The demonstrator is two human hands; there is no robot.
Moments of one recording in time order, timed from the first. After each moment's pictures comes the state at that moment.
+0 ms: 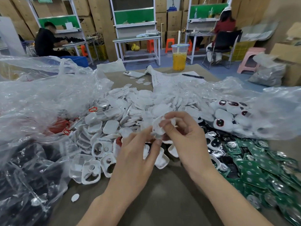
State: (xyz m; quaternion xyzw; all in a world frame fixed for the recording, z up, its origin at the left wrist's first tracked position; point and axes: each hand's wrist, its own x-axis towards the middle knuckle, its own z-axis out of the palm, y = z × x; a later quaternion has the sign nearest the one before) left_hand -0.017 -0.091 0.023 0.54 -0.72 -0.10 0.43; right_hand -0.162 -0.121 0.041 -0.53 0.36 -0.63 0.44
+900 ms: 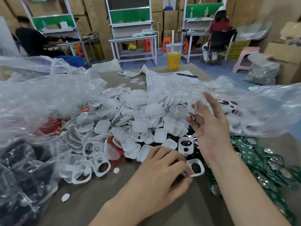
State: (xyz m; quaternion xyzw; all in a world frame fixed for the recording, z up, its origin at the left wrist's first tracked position) left_hand -0.059 -0.074 0.018 0.36 -0.90 -0.02 0.24; right_hand -0.220 -0.142 0.059 -0.28 0.34 -0.74 0.51
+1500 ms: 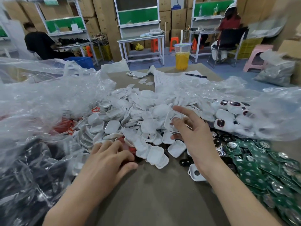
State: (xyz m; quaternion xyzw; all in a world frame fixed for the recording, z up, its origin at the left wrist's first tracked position) left_hand 0.048 -0.078 0.038 0.59 -0.80 0.06 0.12; right_hand -0.184 -0.136 0.038 -0.52 0.42 -0.60 0.45
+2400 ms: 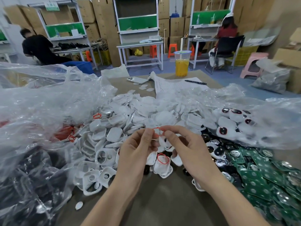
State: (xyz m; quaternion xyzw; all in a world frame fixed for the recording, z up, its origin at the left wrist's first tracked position) left_hand -0.026 -0.116 0.037 0.41 -0.44 -0.49 0.63; right_hand -0.174 -0.123 0.039 -0.59 0.41 -0.54 0.44
